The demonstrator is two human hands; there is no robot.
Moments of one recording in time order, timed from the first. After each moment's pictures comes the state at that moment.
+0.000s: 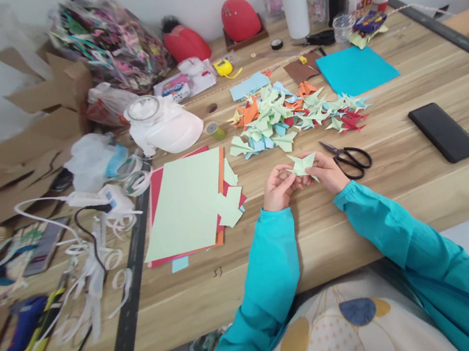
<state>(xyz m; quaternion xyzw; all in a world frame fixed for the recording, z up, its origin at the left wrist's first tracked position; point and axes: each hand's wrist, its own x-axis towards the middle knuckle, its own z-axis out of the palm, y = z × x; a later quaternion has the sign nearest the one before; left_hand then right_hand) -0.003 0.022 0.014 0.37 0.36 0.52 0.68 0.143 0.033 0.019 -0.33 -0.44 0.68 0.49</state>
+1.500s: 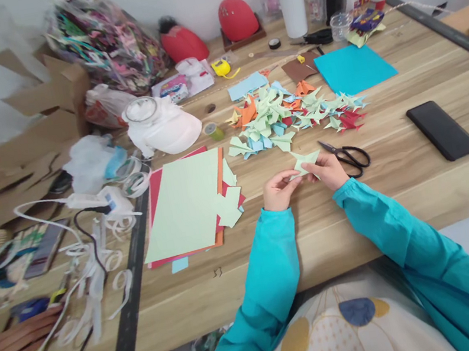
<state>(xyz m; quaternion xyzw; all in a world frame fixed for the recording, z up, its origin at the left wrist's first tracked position) 0.000 0.020 0.003 0.53 0.45 0.53 0.49 0.143 0.036 0.020 -0.43 -0.45 0.60 0.50</state>
